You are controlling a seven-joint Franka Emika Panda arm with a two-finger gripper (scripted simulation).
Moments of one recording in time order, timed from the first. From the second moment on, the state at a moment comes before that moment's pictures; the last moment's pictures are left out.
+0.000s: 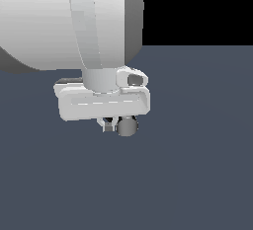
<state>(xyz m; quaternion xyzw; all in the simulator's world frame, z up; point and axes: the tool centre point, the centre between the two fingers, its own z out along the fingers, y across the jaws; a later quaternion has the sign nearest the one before) -0.140 0.046 0.103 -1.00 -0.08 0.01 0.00</state>
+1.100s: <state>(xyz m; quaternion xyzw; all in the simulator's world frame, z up) -0.105 -0.058 0.105 -1.00 -0.08 0.00 0.00</state>
